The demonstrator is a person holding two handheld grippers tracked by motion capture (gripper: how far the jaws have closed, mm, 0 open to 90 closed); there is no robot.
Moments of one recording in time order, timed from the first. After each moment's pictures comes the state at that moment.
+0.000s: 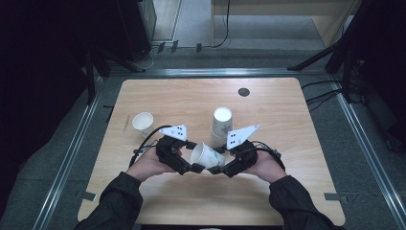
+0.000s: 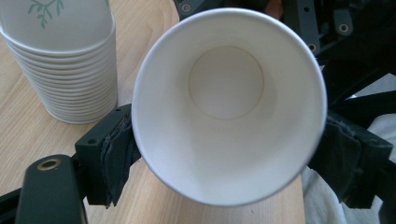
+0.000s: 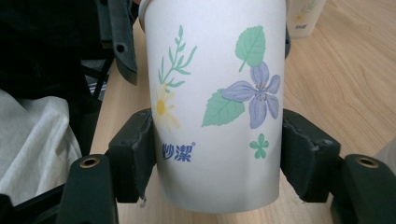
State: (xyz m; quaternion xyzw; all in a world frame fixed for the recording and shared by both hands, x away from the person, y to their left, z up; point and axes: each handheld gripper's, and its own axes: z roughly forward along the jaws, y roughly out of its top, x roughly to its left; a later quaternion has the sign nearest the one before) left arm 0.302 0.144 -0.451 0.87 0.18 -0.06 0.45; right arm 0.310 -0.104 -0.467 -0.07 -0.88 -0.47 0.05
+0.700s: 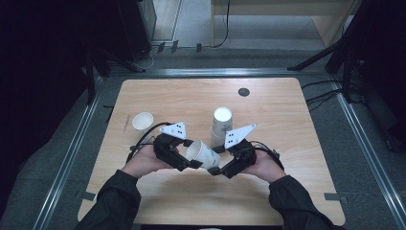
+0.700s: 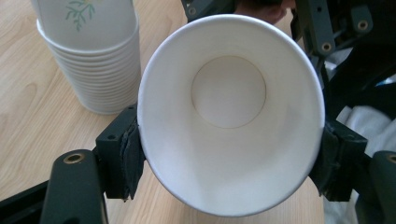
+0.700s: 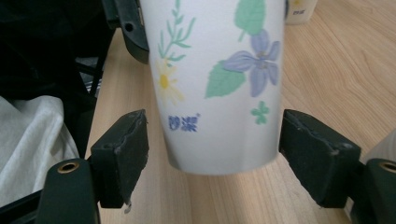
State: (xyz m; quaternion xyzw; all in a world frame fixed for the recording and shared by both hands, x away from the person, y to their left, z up) left arm 0.302 0.148 -0.435 0.90 0.18 -0.02 0.40; right arm 0.313 -0.101 -0.472 -0.09 -0.88 -0.46 0.06
